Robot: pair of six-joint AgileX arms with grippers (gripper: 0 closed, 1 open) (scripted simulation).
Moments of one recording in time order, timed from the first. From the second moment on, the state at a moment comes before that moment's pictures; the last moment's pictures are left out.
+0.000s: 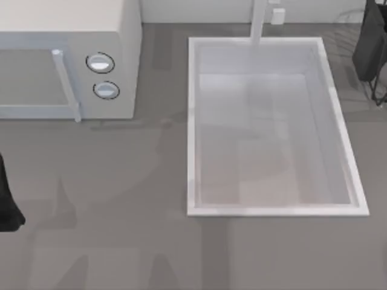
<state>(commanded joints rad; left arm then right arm) 0.00 0.00 0.00 0.00 0.00 0.00 -0.42 1.31 1.32 -0.01 -0.39 0.02</state>
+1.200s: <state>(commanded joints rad) 0.00 0.00 0.00 0.00 0.00 0.00 -0.31 1.80 0.98 0.82 -0.28 0.02</state>
